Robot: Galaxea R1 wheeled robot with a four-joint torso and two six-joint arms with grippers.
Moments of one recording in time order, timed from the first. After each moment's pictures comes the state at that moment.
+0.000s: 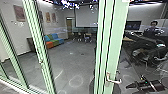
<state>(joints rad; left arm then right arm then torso) 1.49 2.90 -2.54 -0.45 0.13 0.51 -0.41 1.94 -1.26 0.35 -0.53 0.51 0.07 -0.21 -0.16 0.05</state>
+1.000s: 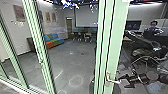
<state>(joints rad) 1.49 2.91 -2.55 -0.45 0.13 0.51 -0.37 2.15 -1.53 0.35 -0.54 0.79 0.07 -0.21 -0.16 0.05</state>
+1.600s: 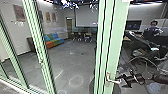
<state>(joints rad) 1.49 2.91 -2.55 -0.45 0.13 0.51 -0.39 2.24 -1.65 0.35 -0.53 0.83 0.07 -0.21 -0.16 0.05</state>
